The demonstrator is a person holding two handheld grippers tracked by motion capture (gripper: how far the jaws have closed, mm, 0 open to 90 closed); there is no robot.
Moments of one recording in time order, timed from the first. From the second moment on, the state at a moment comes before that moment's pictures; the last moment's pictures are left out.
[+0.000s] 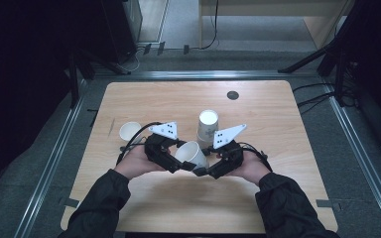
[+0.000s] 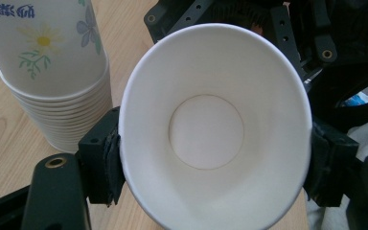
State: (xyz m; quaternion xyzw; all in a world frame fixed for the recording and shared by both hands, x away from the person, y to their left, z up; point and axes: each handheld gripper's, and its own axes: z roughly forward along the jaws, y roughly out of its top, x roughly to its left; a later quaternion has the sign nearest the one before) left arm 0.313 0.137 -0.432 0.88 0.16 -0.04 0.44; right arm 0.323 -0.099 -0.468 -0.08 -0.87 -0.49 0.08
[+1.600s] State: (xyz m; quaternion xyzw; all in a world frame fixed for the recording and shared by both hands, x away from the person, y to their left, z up) left arm 0.312 0.187 -0.418 0.90 0.18 -0.01 0.41; right arm 0.324 -0.118 -0.475 -0.11 -0.89 -0.44 0.02
